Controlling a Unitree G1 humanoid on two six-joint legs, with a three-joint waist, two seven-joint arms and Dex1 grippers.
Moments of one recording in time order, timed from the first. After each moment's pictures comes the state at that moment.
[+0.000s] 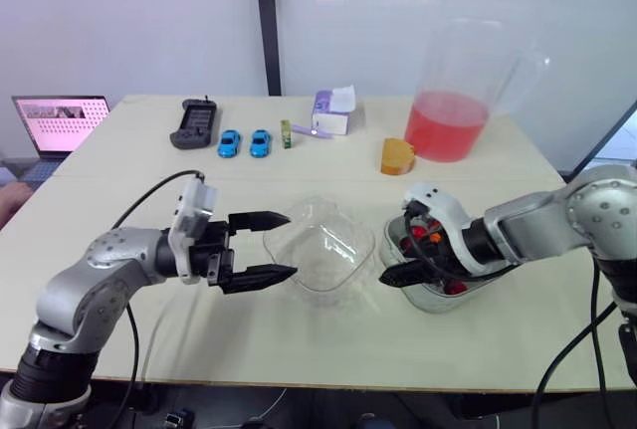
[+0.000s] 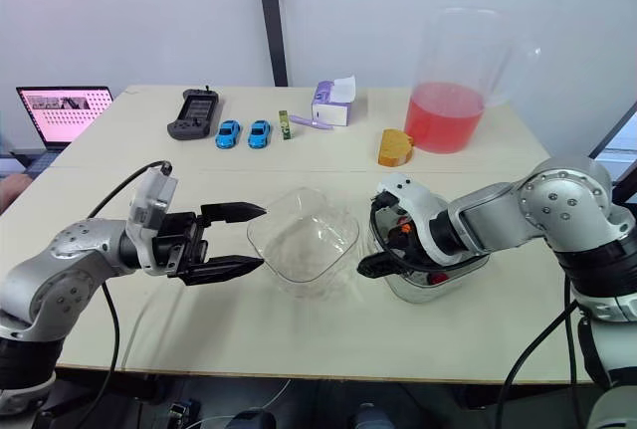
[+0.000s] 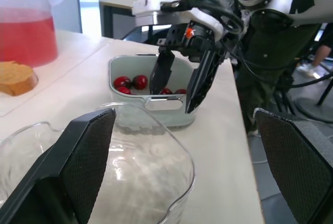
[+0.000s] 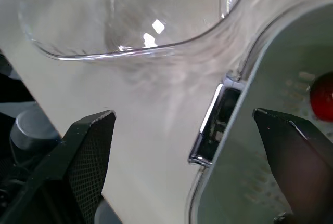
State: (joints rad) left arm -0.38 0.72 0.11 -0.36 -0.82 0.56 -1.12; right arm -0.93 -1.00 0.21 -0.18 1.54 1.59 0.02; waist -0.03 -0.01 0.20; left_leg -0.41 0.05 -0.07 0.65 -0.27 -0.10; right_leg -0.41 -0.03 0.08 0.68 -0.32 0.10
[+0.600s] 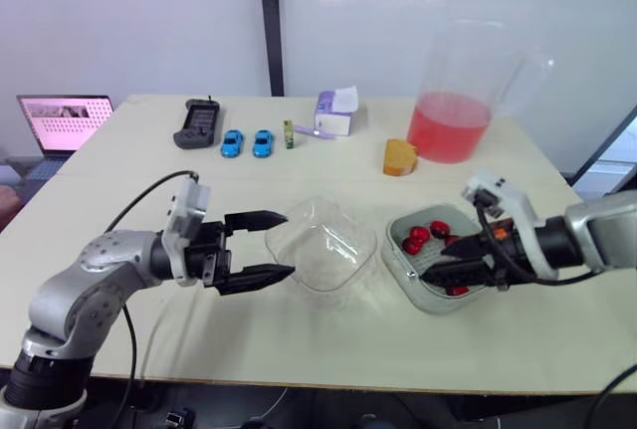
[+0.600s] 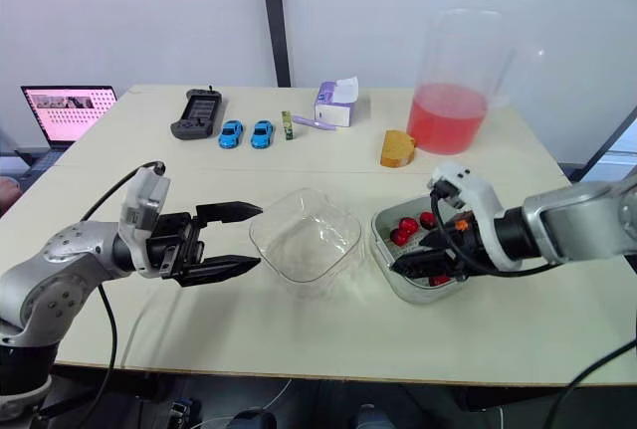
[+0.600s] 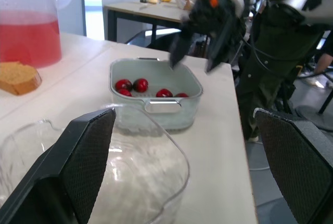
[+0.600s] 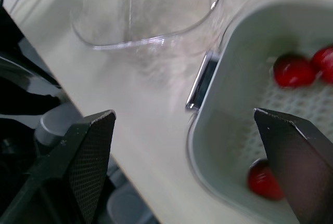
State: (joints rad) left arm -0.40 0.72 0.11 -0.35 -0.85 0.58 -1.12; right arm -0.65 -1.25 -0.07 -0.32 1.69 1.49 0.16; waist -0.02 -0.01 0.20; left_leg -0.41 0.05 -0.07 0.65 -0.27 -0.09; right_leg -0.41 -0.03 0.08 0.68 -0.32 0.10
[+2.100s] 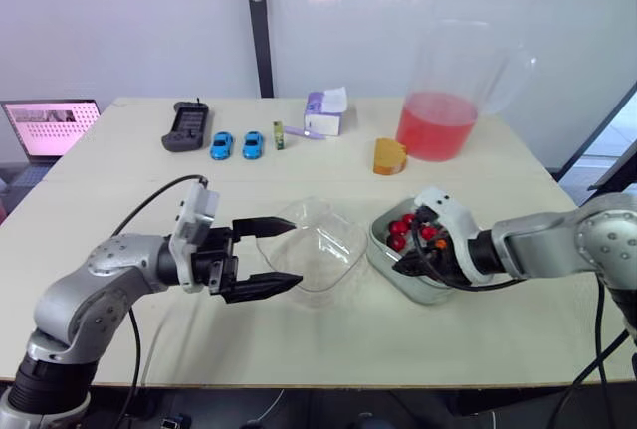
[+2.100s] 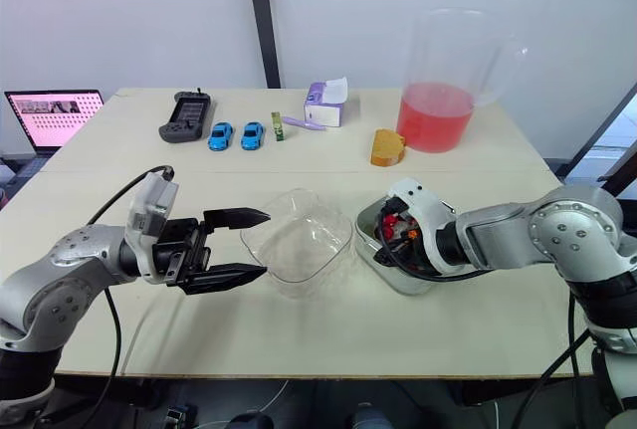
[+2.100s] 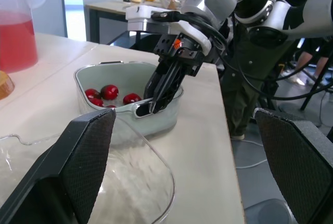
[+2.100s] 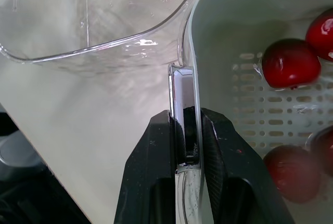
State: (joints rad) left arm -0.35 0.71 0.11 -0.41 -0.86 0.60 -1.10; right arm -0.75 -1.04 0.13 -0.30 1.50 1.44 0.02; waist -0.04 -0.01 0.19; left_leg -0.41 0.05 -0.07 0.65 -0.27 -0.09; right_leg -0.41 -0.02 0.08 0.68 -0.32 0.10
